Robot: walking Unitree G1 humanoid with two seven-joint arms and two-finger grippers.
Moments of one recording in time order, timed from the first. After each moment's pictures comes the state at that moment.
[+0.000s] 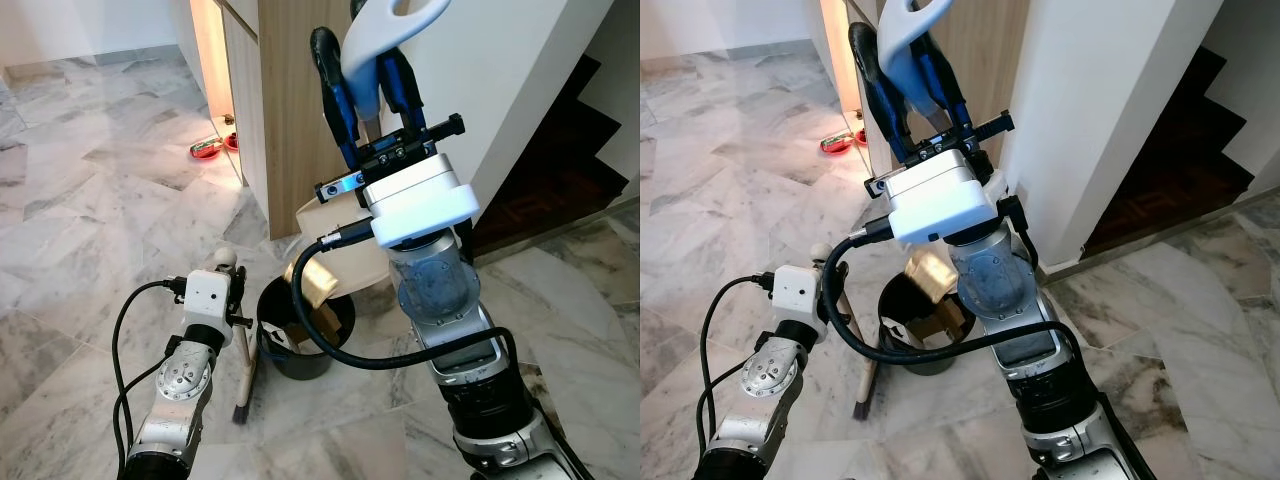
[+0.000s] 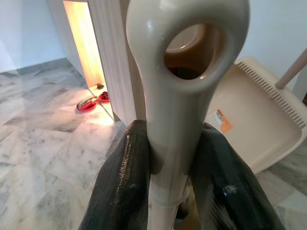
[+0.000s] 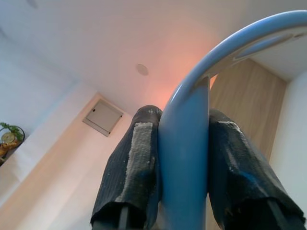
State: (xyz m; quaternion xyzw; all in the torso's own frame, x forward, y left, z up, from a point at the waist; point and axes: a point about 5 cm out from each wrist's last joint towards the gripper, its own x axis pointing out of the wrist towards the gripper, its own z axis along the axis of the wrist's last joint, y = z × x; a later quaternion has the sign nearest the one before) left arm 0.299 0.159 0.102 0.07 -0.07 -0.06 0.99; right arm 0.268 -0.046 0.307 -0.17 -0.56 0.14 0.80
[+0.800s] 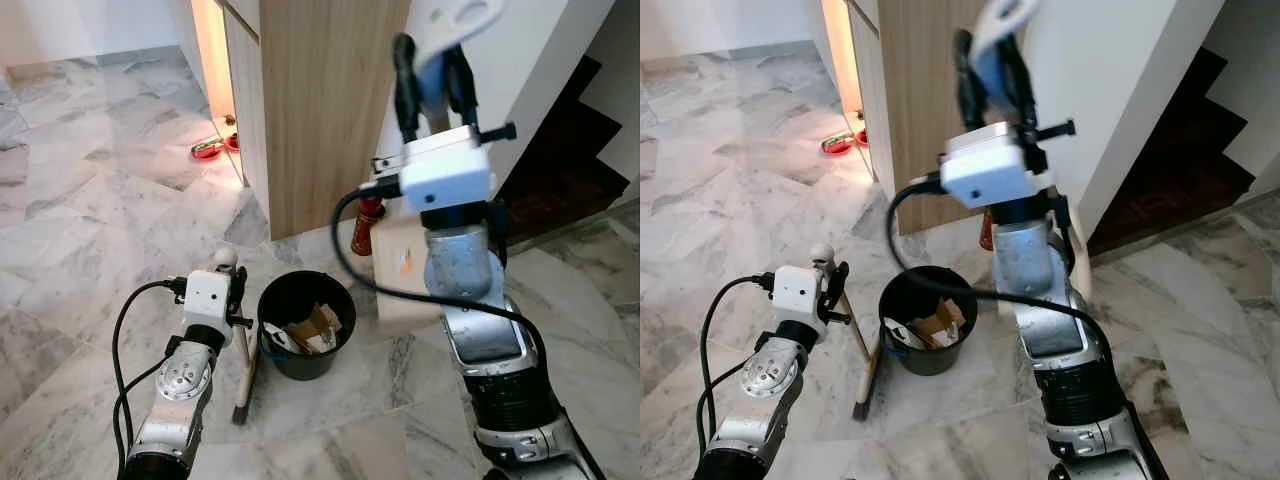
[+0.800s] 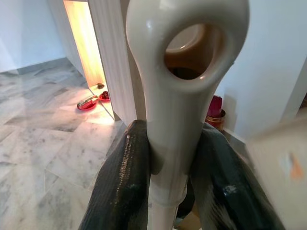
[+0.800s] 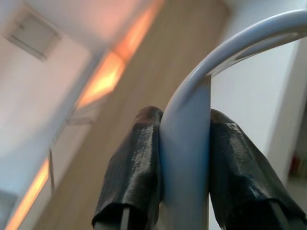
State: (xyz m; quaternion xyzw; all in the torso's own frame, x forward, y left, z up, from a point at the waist) left arm 0.298 0.159 0.101 0.07 -0.07 -0.06 0.99; right arm 0.309 -0.114 0.277 -0.19 -0.41 -0.04 0.89
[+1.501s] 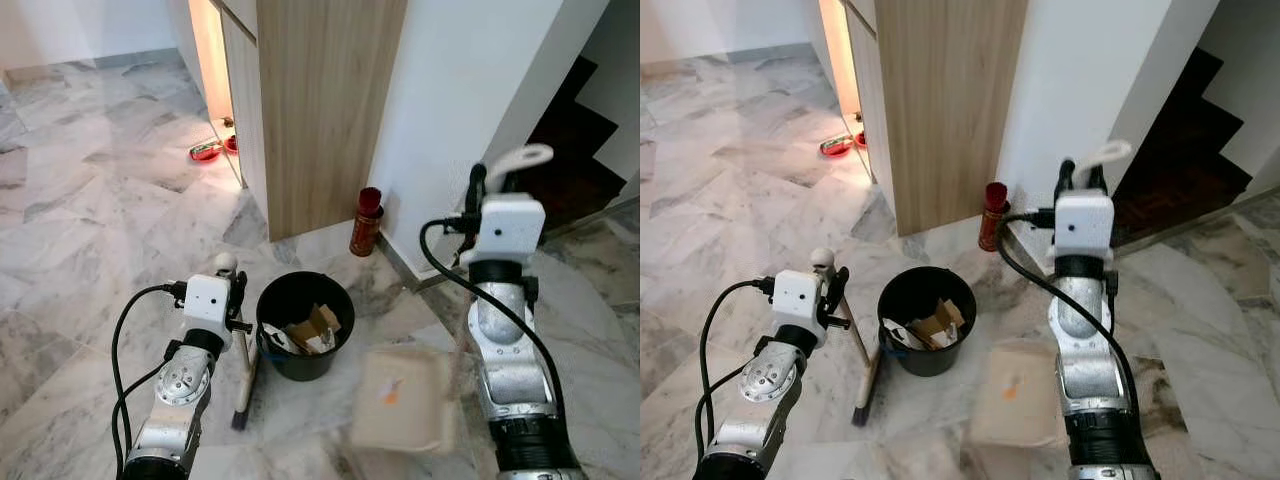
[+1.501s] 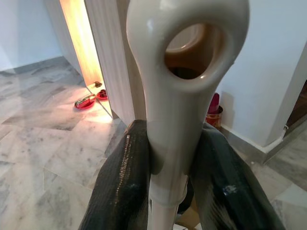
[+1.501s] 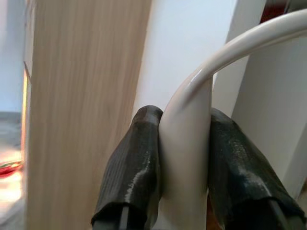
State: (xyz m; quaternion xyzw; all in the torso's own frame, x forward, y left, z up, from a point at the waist) left arm 0.295 0.161 0.097 0.07 -0.06 -0.07 0.99; right arm 0.320 -0.171 0.170 -0.08 -0.18 -0.10 0.97
